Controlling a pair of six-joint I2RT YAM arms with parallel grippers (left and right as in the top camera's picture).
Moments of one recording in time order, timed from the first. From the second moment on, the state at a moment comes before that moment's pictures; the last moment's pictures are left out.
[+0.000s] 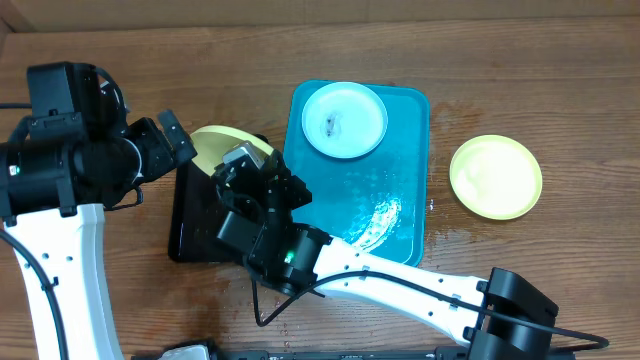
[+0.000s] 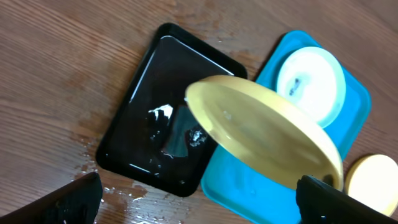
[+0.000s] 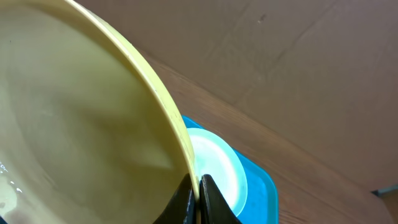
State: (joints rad) left arm 0.15 1.39 1.75 -1.46 0.13 -0.41; right arm 1.18 1.85 1.50 -0.43 1.09 0.17
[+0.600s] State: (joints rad) left arm 0.15 1.19 1.76 -1.41 0.09 -0.34; right arm 1.13 1.85 1.50 -0.47 0.90 0.34
